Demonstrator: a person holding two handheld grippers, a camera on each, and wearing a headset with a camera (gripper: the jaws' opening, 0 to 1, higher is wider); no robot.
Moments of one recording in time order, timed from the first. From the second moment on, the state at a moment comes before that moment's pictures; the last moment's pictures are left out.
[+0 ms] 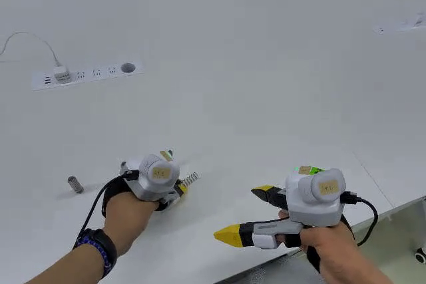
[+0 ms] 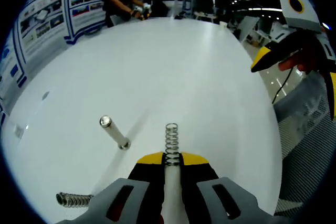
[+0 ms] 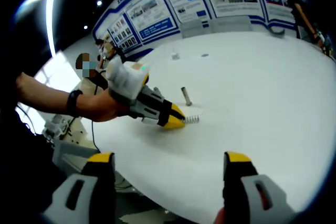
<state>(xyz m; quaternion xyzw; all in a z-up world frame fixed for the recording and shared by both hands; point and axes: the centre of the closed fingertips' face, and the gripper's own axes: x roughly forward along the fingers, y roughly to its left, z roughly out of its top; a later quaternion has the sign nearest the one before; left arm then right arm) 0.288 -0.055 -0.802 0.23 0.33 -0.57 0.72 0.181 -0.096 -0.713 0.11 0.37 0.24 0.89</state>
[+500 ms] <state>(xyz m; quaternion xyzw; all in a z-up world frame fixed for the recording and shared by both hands) 0.273 -0.018 -0.798 0.18 0.36 -0.54 0.74 0.179 -0.089 -0.711 0.10 0.37 0.26 0.89</state>
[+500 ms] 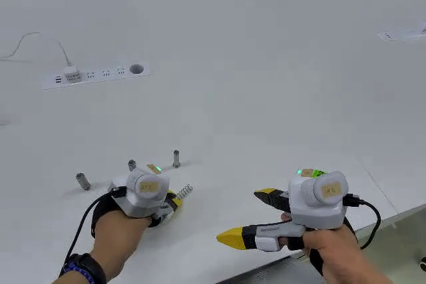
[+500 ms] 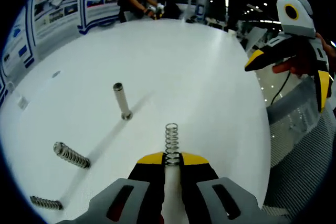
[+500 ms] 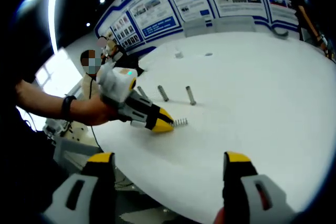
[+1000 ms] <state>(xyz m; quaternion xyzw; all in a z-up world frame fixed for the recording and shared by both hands) 0.261 0.012 -0.778 0.14 0.36 -0.52 0.76 0.179 -0.068 -0.708 0.10 0.37 0.27 0.88</state>
